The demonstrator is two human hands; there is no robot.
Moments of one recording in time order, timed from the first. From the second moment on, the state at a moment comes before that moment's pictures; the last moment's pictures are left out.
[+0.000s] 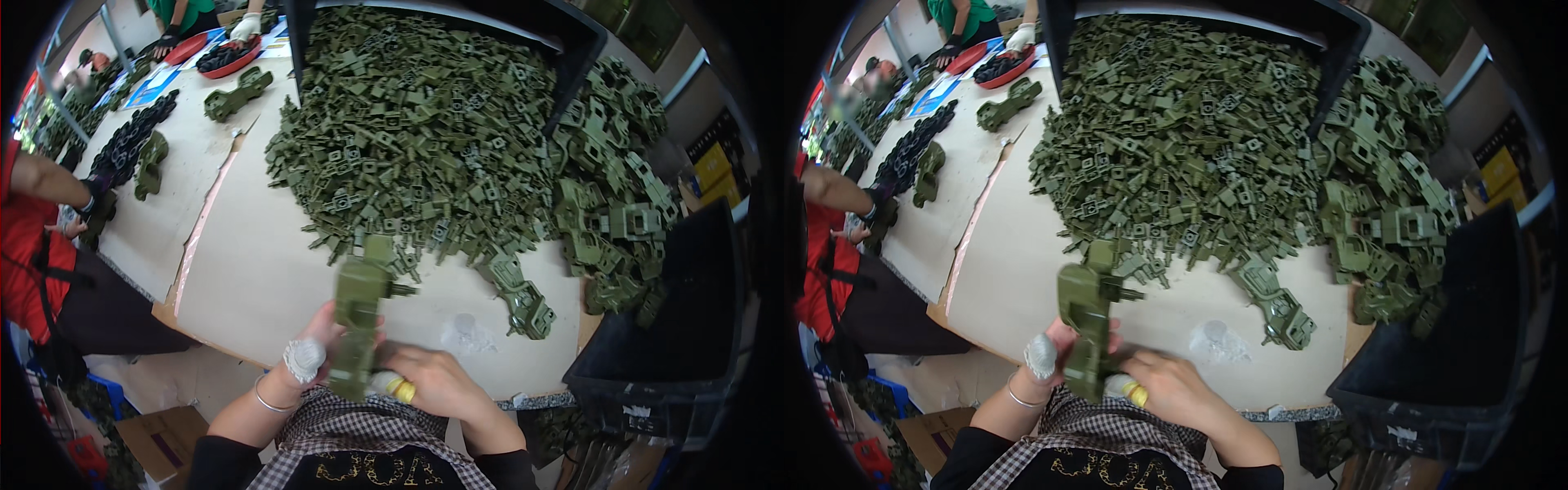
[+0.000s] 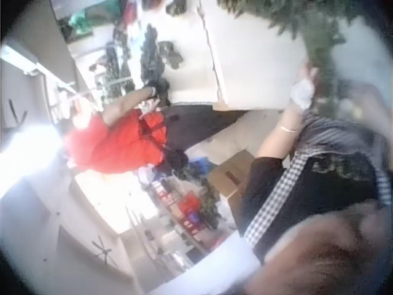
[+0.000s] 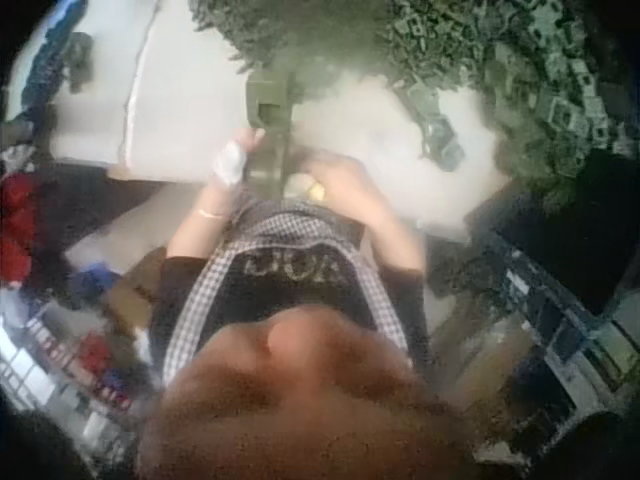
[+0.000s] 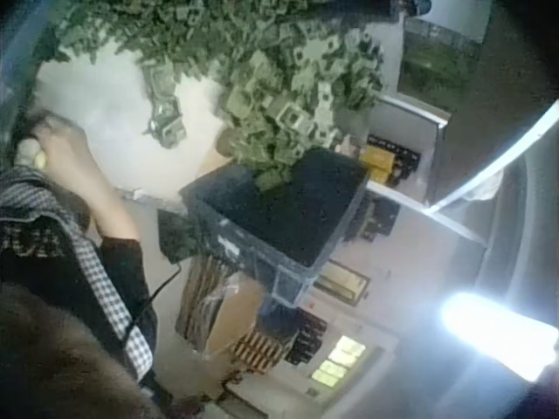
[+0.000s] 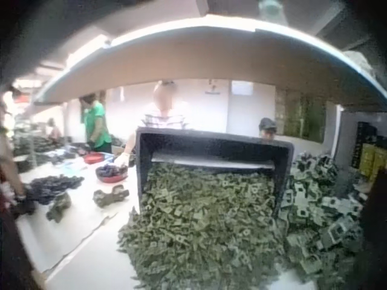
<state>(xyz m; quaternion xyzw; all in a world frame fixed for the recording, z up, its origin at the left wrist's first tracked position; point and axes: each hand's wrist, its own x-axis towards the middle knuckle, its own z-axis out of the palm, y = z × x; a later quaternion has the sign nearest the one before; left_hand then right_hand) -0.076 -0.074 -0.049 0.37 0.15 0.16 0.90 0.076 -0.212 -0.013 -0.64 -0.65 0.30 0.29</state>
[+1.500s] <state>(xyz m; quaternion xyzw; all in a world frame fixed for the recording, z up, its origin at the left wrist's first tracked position) -0.051 -0.087 -0.049 0.60 0.22 0.28 0.72 0.052 -0.208 -0.046 -0.67 -0.56 0.18 0.46</state>
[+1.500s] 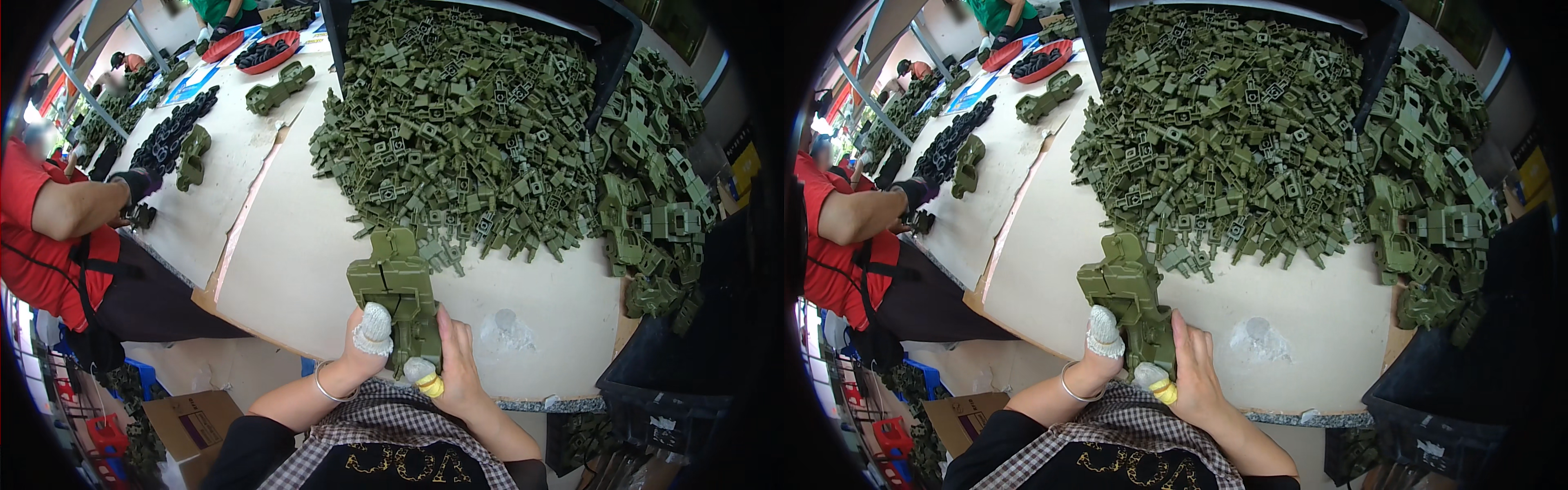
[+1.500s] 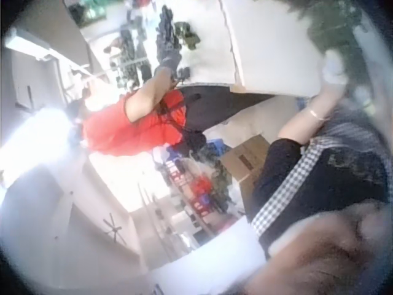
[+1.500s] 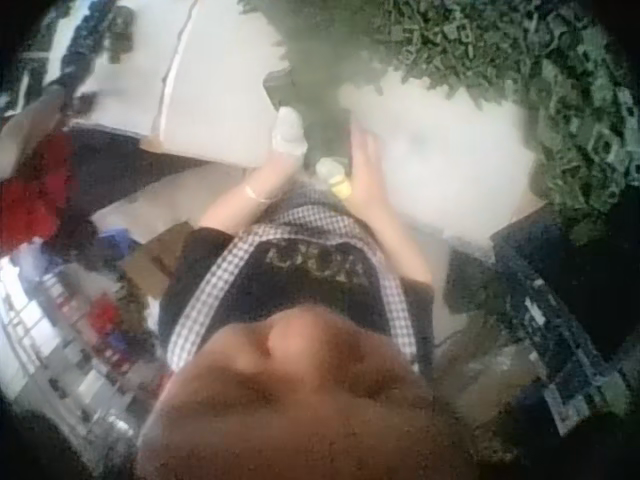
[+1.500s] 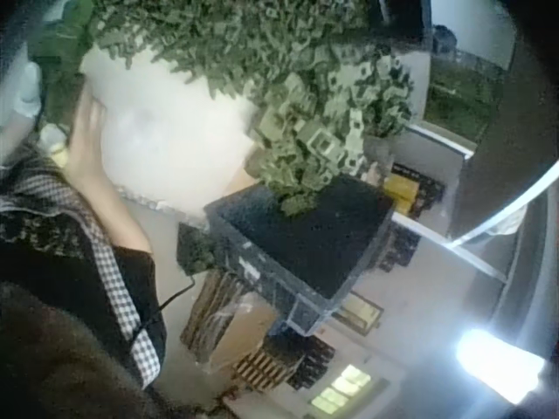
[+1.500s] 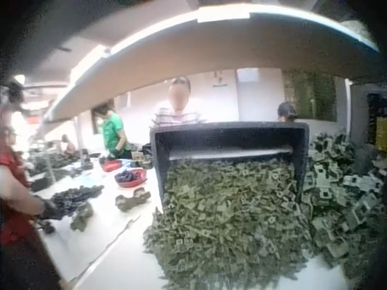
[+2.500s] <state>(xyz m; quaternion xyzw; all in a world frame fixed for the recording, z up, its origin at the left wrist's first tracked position) -0.050 -0.087 -0.051 0.48 0.25 0.30 0.79 0.057 -0.208 -0.043 -0.67 -0.51 0.28 0.46</state>
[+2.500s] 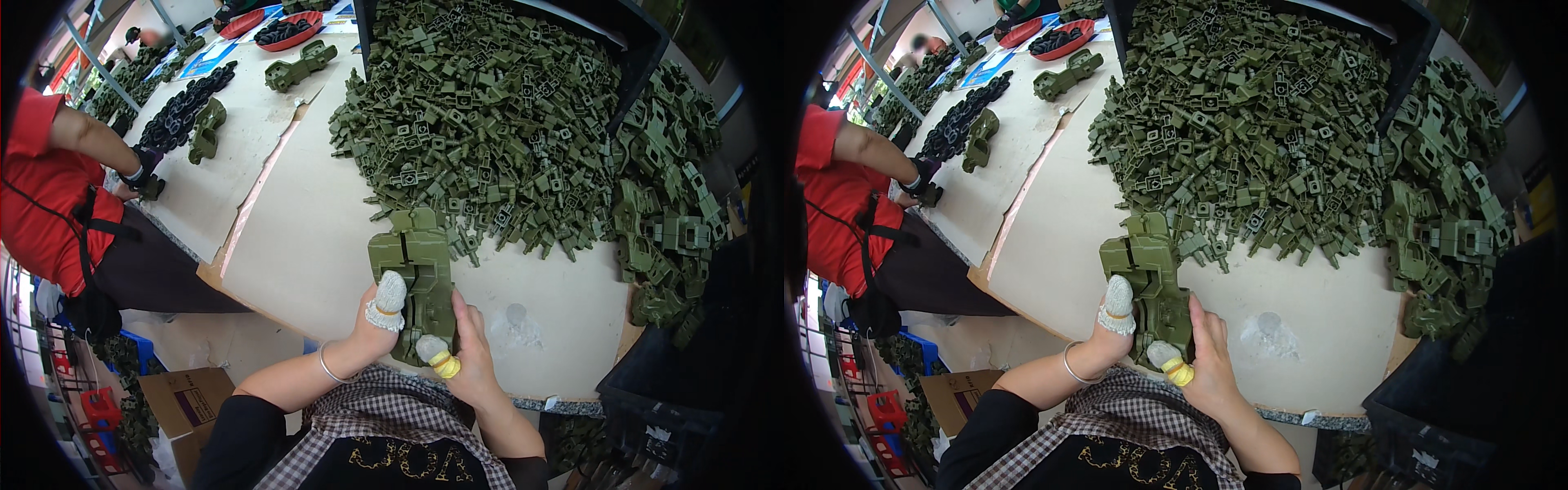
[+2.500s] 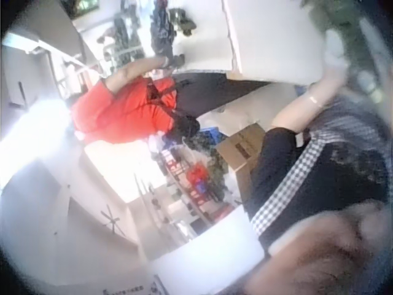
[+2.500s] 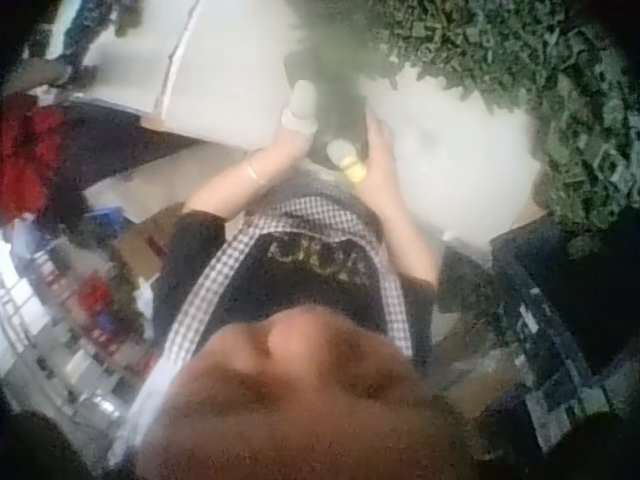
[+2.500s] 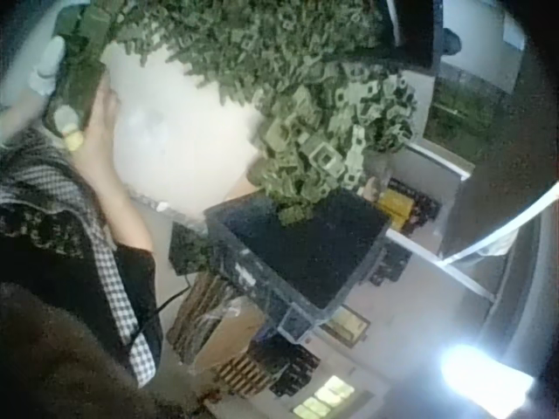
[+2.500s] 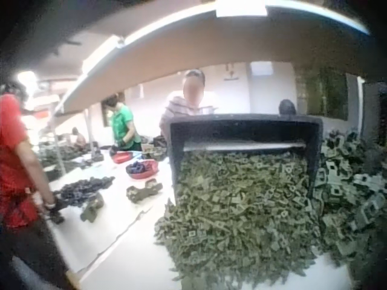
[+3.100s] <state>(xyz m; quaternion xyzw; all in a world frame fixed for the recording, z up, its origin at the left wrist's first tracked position) -0.051 -0.086 -0.071 0.54 0.35 0.28 0.71 0.055 -0.208 -0.052 -0.66 -0.53 0.29 0.45</state>
